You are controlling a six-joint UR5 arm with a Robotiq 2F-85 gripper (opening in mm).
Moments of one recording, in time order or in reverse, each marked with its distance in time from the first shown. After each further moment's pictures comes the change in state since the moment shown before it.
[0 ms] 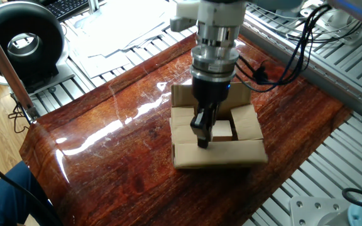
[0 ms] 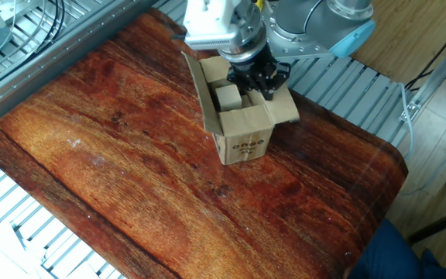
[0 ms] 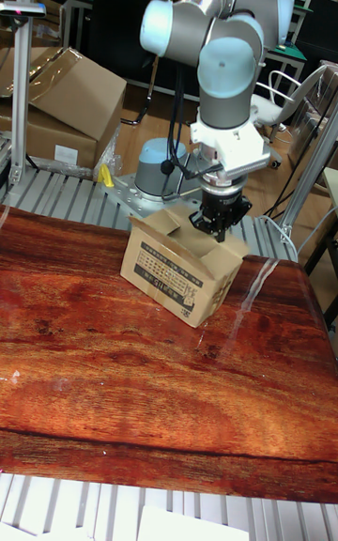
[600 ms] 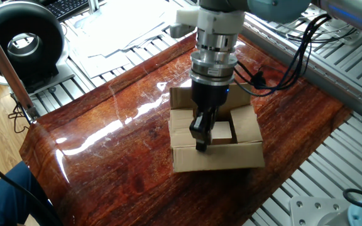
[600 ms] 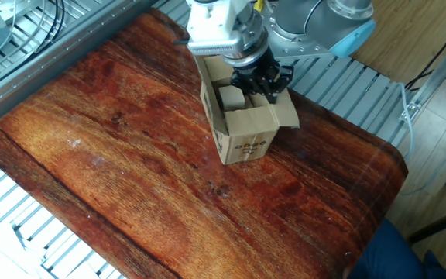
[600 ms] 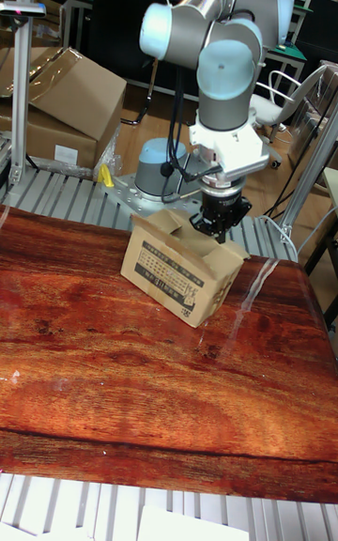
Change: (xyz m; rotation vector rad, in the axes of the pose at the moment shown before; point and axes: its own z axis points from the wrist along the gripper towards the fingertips) arm 0.004 -0.005 -0.004 0.010 0.010 -0.012
